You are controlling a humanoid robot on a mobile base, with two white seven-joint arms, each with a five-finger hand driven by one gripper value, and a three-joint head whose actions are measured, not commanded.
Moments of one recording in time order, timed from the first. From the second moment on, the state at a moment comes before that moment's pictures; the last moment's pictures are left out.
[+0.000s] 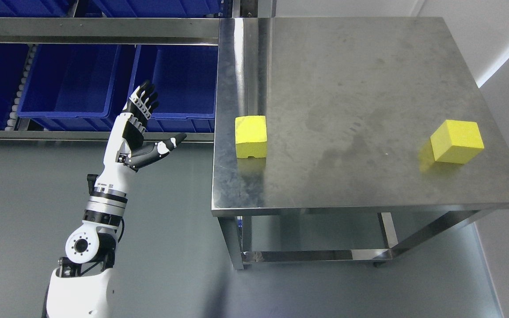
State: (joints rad) left arm -0.10 0.00 0.08 -1.67 0.12 -0.15 -0.29; right arm 0.00 0.00 -0.09 0.00 0.00 -0.10 -0.03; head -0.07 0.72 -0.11
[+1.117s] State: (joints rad) left arm -0.30 0.05 0.01 -1.59 -0.01 -0.17 -0.70; right arm 0.00 0.00 -0.09 0.00 0.00 -0.10 -0.03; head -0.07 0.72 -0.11
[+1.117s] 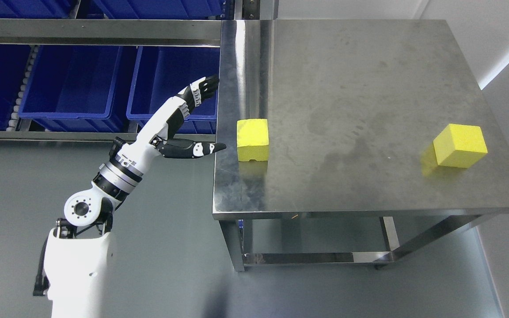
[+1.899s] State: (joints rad) left arm -0.48 0.06 -0.18 -1.34 -0.14 -0.16 -0.73; right arm 0.00 0.00 -0.09 0.00 0.00 -0.10 -0.03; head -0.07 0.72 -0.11
